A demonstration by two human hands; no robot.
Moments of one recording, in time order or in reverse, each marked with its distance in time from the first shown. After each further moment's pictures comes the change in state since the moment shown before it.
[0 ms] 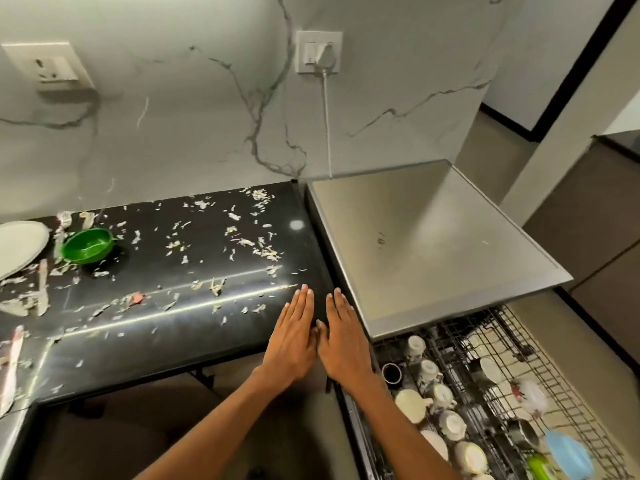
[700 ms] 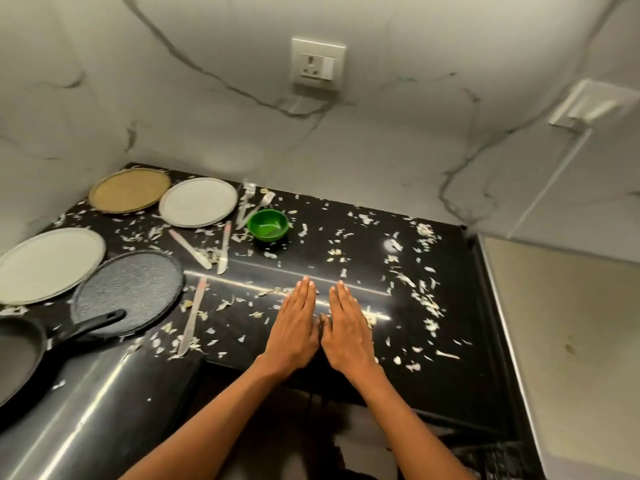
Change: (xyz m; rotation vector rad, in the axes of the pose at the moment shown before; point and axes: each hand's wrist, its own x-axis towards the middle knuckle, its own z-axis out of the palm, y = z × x) left_hand -0.068 -0.264 -0.128 -0.038 0.233 -0.417; right_hand 0.107 -0.255 0.154 -0.051 -0.191 -0.412
